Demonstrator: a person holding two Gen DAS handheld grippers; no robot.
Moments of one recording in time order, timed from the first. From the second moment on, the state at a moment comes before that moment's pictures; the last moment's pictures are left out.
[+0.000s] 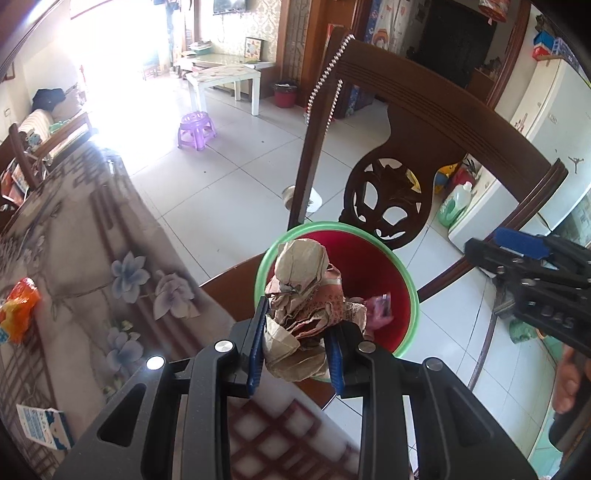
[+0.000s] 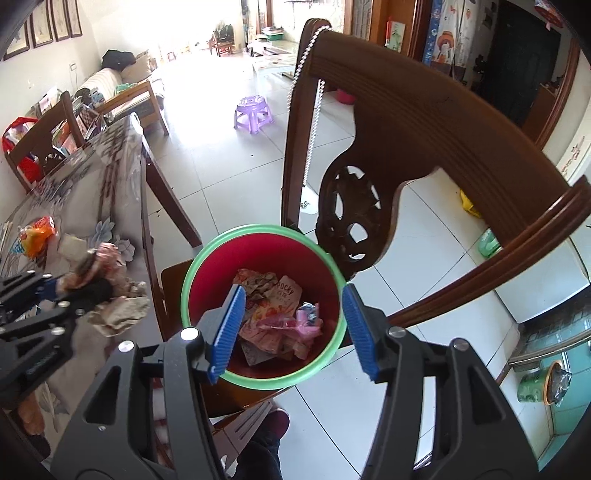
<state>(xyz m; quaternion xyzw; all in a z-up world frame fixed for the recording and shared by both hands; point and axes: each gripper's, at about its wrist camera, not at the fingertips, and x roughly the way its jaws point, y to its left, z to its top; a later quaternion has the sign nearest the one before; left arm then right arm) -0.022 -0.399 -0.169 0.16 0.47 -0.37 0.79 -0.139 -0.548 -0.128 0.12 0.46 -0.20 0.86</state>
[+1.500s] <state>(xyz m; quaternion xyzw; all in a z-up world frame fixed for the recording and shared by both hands) 0.002 -0.196 -0.129 0.05 0.45 -0.24 0.86 -0.104 -0.417 -0.104 0.07 0.46 -0.13 0.88</state>
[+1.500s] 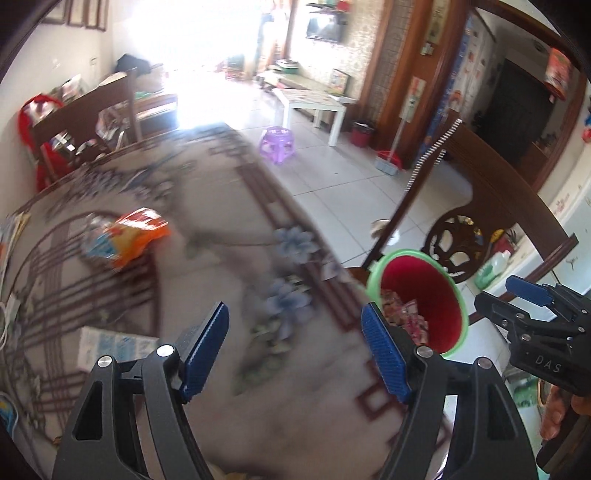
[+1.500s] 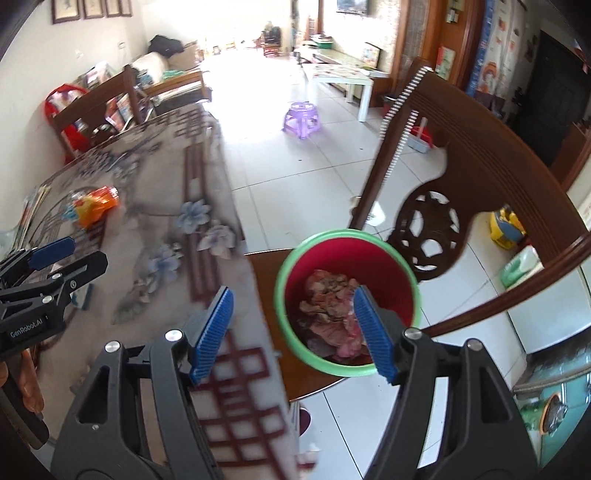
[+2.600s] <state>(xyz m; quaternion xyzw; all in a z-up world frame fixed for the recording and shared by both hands) -0.025 0.109 -0.191 0.00 0.53 -0.08 0.85 -0.048 -0.137 -0.114 -0.02 0.49 0.01 0.87</state>
